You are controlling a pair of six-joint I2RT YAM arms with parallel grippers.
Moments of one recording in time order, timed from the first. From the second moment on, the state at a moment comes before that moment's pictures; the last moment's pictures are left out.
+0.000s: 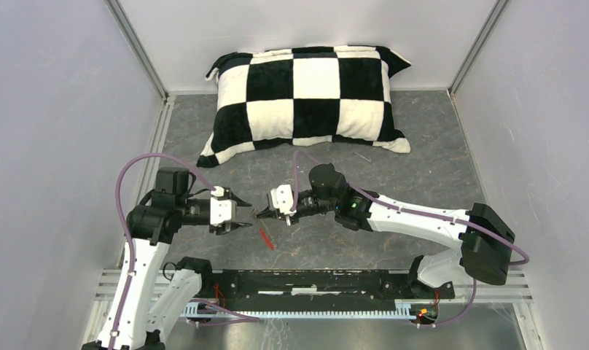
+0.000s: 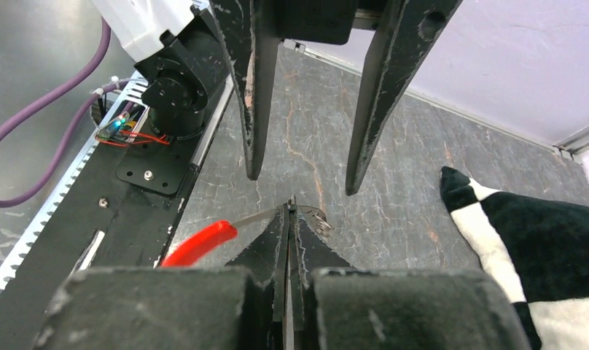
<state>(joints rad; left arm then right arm) -0.14 0.73 0.93 -1.12 1.08 1.16 1.07 1.41 0.95 0.26 -0.64 -0.45</state>
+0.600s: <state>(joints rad) -0.14 0.71 0.91 -1.12 1.11 1.13 1.12 1.41 0.98 0.26 -0.53 -0.44</state>
